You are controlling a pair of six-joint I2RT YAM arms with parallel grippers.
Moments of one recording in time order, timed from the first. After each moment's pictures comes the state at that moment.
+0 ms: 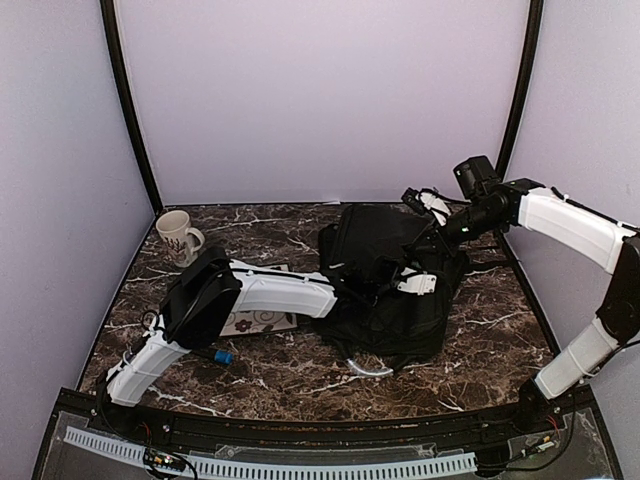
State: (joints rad) left arm -1.09 2.49 1.94 0.28 -0.44 1.28; right arm 0.40 1.49 1.27 -0.73 -0.50 -0.44
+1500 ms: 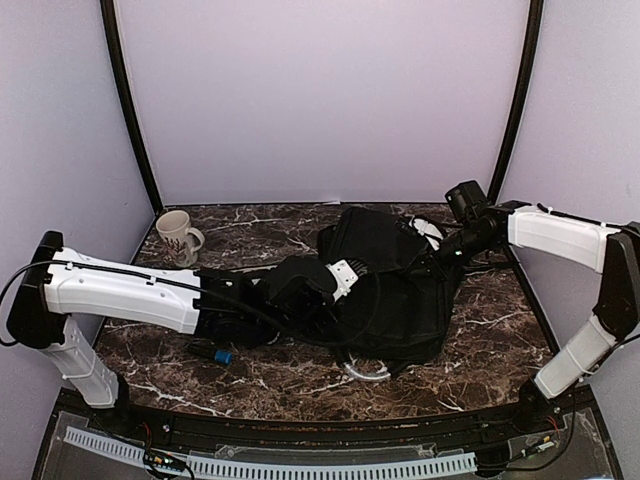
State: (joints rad) left arm -1.29 1.64 1.22 -0.25 -0.58 0.08; right arm 0.40 1.52 1.11 -0.62 -0.53 -0.48
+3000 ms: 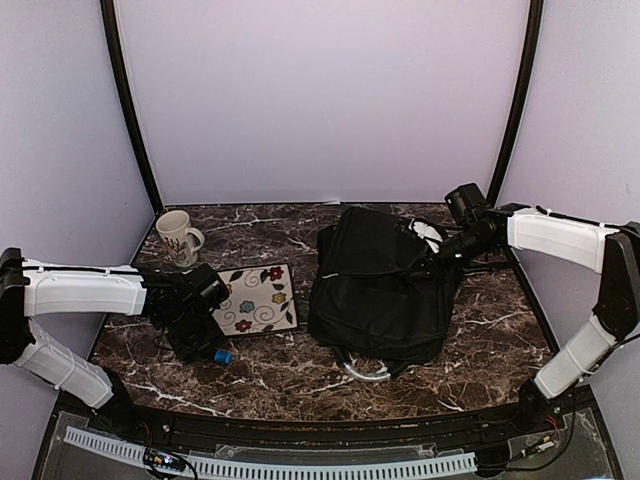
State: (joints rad) left arm -0.76 1.34 0.73 -0.78 -0.13 -1.45; right arm 0.40 1.52 1.09 -0.60 -0.54 -0.51
